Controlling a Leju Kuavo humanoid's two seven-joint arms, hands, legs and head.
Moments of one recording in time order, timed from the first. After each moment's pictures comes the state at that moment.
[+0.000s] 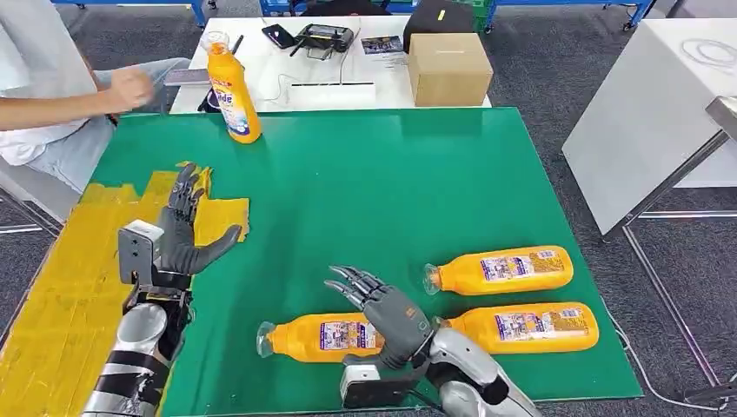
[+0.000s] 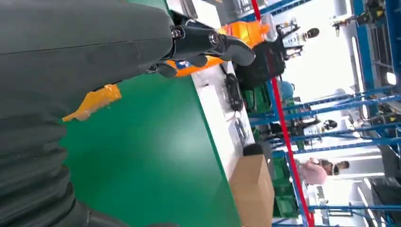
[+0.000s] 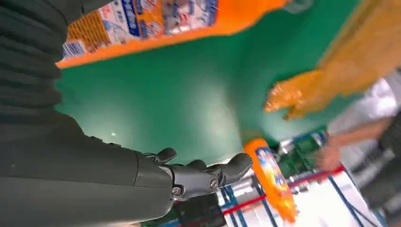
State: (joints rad) left arm -0.27 -0.05 -0.07 -1.33 -0.07 0.04 -0.45; right arm -0.16 -0.17 0.75 -1.51 0.72 -0.03 -0.17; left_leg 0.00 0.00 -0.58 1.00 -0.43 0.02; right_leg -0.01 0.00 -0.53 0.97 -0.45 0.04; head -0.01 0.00
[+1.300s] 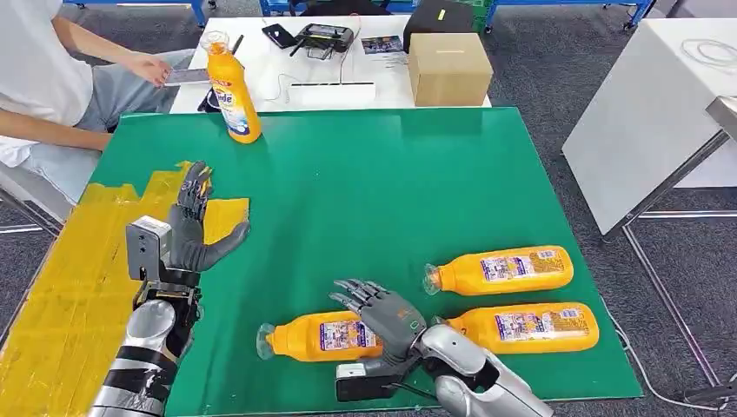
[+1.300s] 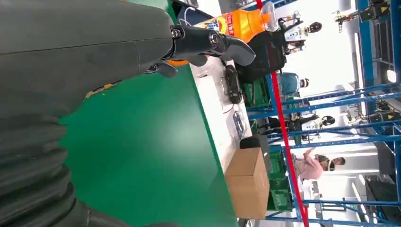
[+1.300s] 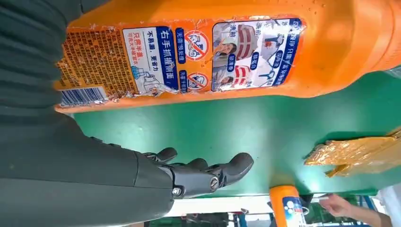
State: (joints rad) left arm -0.28 -0.06 -0.10 -1.30 -0.04 0.05 -0.45; right arm -0.26 -0.19 0.87 -1.33 0.81 -0.04 -0.08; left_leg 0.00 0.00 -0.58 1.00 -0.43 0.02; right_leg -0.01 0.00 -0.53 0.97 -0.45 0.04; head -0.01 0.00
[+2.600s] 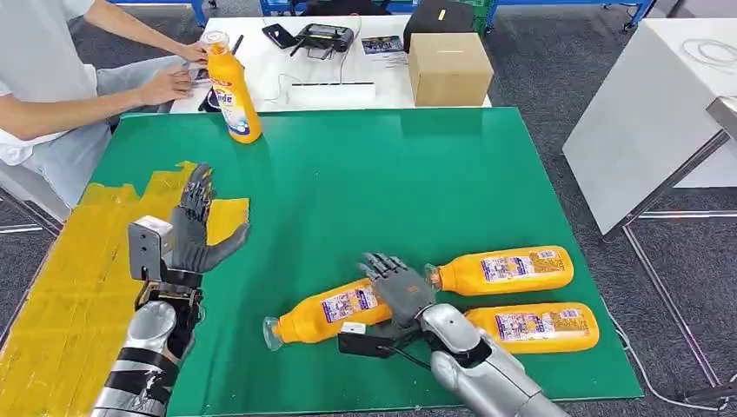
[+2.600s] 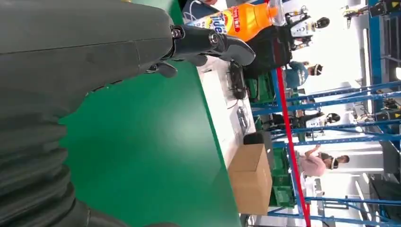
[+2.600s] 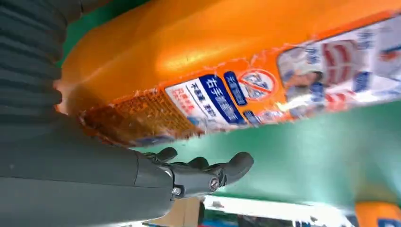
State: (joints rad) left arm -0.28 -0.07 -0.10 -1.30 -0.03 0.04 -0.43; right arm -0.36 -0.10 0.79 -1.08 0.95 -0.08 0.06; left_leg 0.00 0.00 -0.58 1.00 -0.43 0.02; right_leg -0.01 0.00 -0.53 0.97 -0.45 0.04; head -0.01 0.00
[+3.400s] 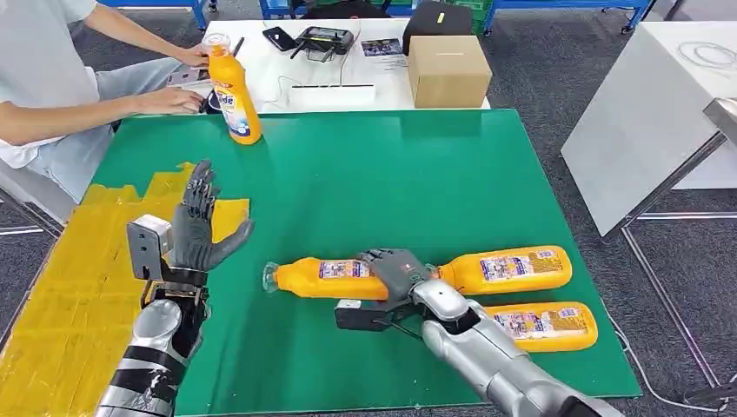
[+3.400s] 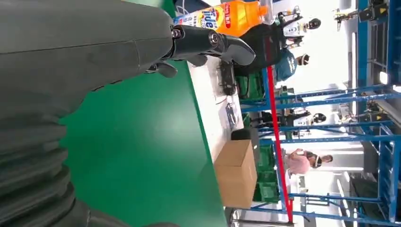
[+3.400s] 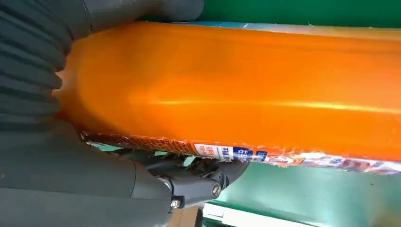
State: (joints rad) left arm -0.29 -0.08 -0.12 -1.30 0.02 0.03 -0.44; right arm -0.52 -0.04 0.84 -0.83 0.96 -0.01 0.05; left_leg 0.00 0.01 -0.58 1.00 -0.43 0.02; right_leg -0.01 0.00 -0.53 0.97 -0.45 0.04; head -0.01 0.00
